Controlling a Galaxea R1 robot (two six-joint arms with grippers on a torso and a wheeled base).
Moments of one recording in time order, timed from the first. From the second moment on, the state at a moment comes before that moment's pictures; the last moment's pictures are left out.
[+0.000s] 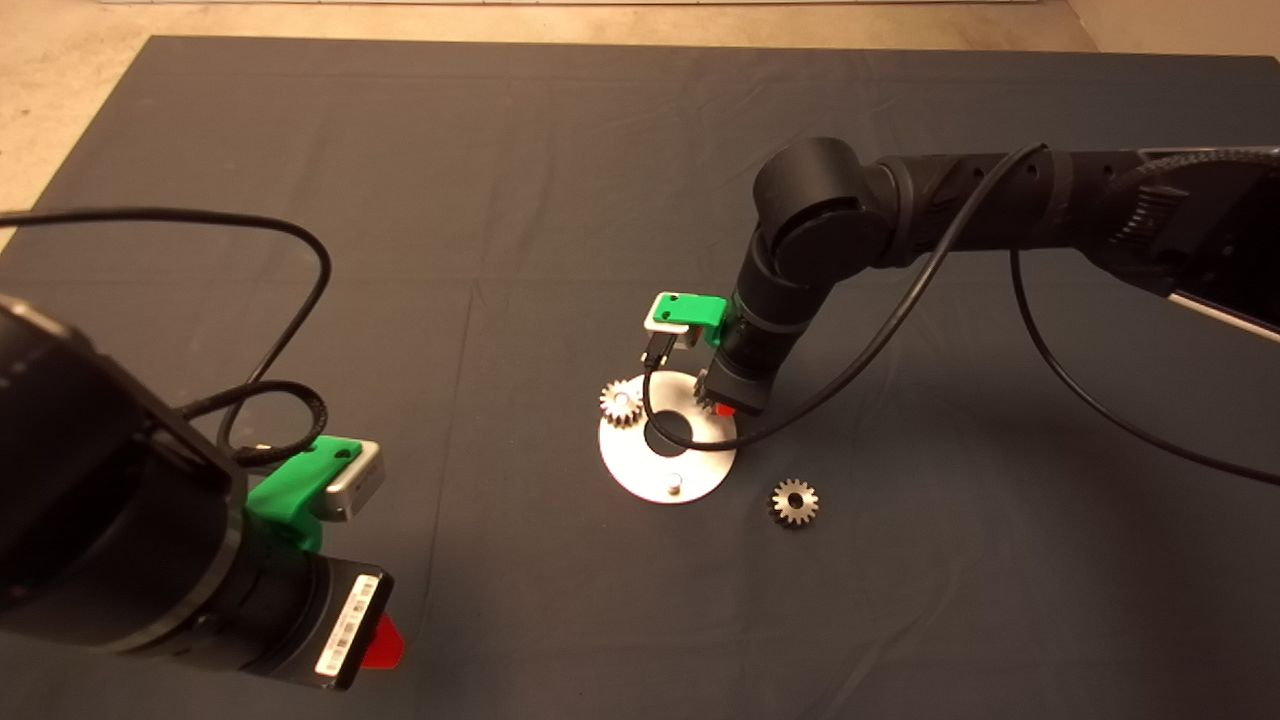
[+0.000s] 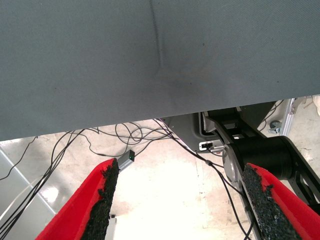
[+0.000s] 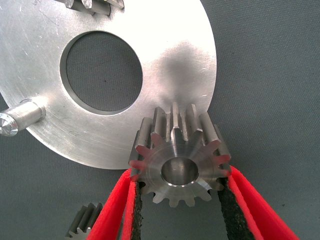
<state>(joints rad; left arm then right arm) -0.56 2.23 -0.35 0.00 1.53 -1.74 0.35 2.81 -1.22 -0.27 -1.53 0.47</state>
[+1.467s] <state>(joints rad) -0.56 2.23 -0.35 0.00 1.53 -1.74 0.33 2.79 -1.20 -0.27 -1.52 0.46</state>
